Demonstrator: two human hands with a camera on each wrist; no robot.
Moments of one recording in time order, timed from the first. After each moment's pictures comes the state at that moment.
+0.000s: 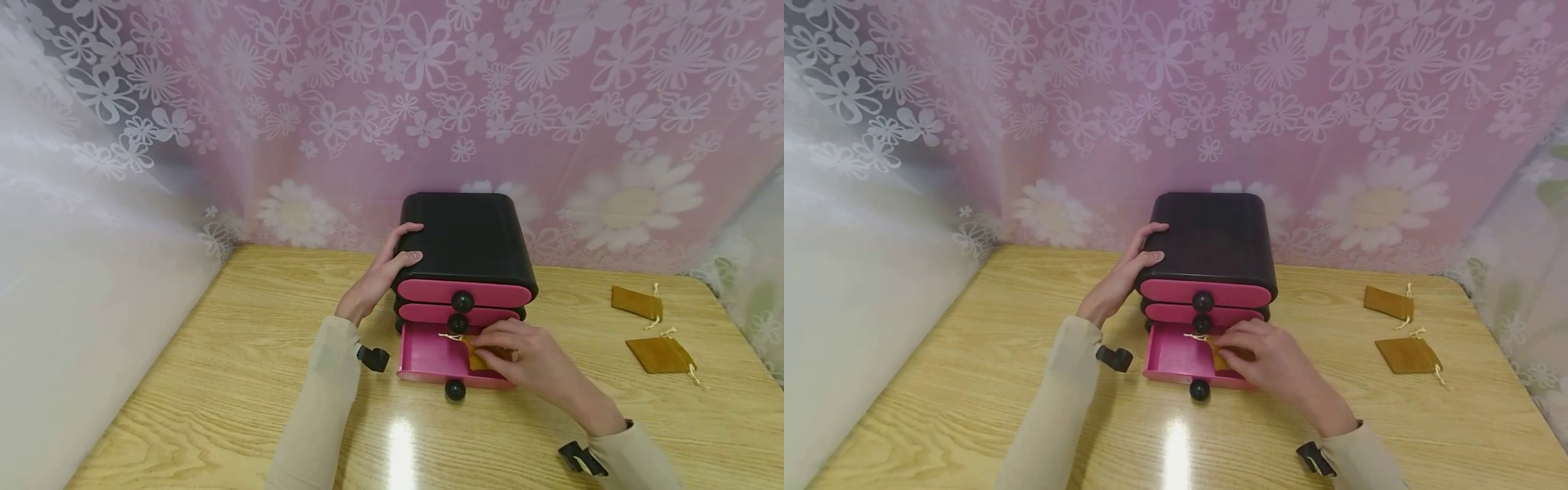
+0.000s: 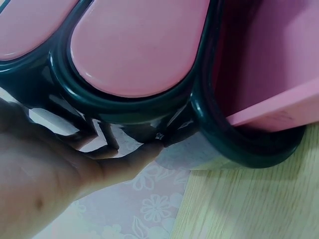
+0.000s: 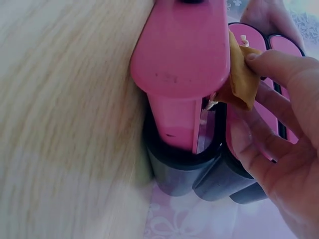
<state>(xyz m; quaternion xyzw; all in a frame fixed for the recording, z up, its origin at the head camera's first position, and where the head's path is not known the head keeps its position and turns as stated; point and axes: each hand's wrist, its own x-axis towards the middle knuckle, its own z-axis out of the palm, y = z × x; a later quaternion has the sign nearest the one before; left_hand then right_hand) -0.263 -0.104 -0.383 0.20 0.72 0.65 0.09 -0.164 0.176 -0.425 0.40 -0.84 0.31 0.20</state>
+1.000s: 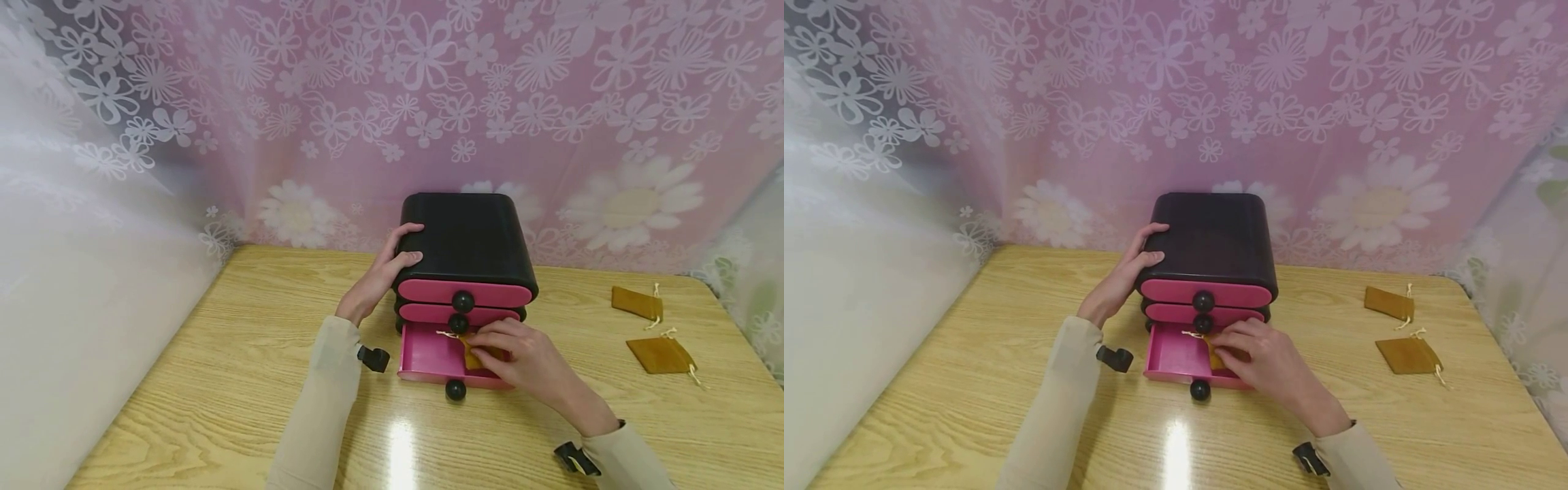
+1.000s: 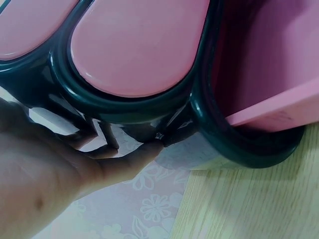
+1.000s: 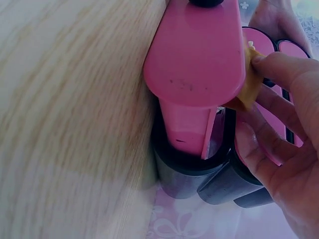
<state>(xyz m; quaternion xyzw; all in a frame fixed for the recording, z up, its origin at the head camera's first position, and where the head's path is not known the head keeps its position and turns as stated) -0.264 -0.103 -0.384 0.20 0.72 0.66 0.09 -0.163 0.170 -0.429 0.38 -0.86 0.25 0.23</state>
